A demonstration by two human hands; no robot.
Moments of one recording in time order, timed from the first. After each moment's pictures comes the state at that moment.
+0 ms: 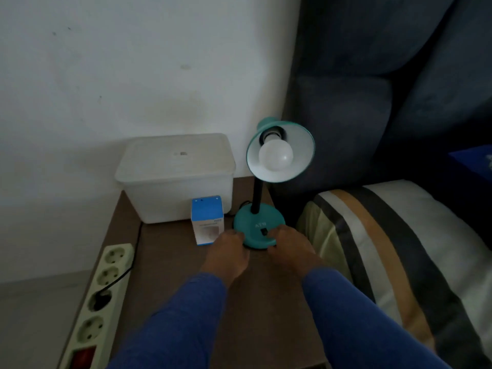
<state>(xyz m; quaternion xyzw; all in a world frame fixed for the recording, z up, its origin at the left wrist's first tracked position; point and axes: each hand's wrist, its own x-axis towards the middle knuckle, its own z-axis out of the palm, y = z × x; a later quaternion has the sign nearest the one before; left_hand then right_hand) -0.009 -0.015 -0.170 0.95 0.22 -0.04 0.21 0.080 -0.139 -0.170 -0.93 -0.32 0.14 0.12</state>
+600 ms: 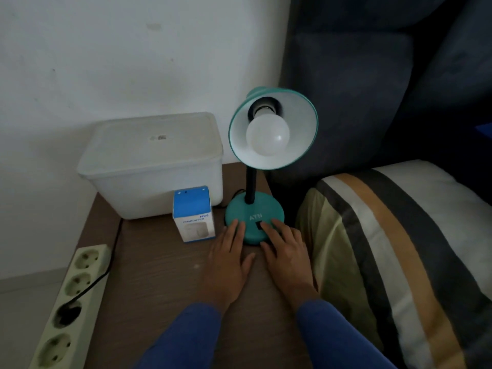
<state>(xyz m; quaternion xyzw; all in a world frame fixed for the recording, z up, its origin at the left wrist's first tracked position) -0.004 -0.023 -0.257 0.96 0.17 0.09 0.19 0.073 -0.147 -0.248 -0.91 -0.30 -0.06 0.27</state>
